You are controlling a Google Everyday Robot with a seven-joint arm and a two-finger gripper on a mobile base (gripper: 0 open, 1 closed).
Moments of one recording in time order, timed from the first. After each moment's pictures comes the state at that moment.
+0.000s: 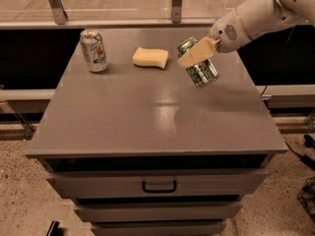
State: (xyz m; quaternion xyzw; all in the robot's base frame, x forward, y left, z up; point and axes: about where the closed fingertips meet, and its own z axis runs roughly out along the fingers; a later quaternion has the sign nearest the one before) arm 0.622 -0.096 0.924 -0.42 0.81 0.29 0.28
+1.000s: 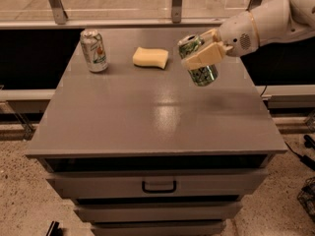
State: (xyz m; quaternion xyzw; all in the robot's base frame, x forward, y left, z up) arm 0.602 -0.088 0.944 -0.54 0.67 0.34 0.37
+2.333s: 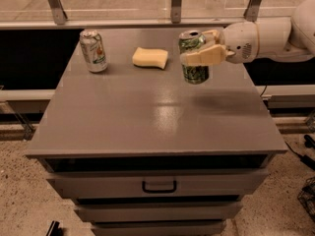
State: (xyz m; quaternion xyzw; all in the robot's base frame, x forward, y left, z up) arm 0.601 -0.085 0.958 -0.51 0.59 0.42 0.46
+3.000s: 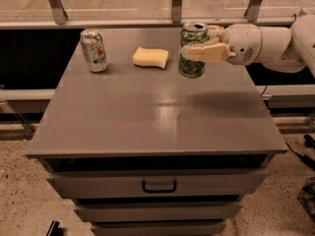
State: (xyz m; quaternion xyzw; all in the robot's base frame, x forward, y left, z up) arm 0.593 -0.084 0.983 -0.50 0.49 0.47 0.53
